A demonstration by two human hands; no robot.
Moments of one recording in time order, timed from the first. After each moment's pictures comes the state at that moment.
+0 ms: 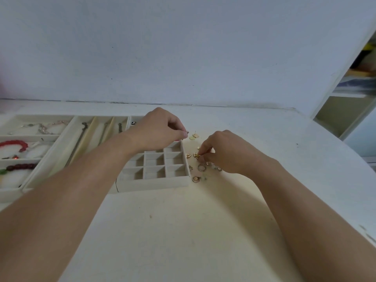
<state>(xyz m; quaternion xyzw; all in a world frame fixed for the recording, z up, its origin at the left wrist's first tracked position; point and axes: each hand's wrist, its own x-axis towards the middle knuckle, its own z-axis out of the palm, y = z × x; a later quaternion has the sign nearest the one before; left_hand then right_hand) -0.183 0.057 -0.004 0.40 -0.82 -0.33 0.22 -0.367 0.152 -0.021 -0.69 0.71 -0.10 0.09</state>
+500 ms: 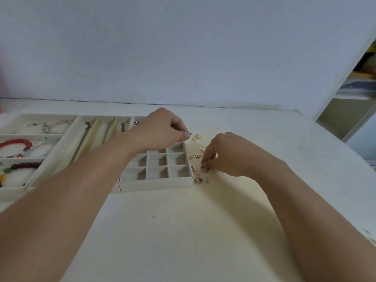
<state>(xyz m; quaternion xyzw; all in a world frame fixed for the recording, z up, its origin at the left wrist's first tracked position) -0.181 0.054 -0.005 0.39 -0.84 -0.33 0.21 -0.362 0.160 -0.010 -0.69 0.71 -0.05 0.09</state>
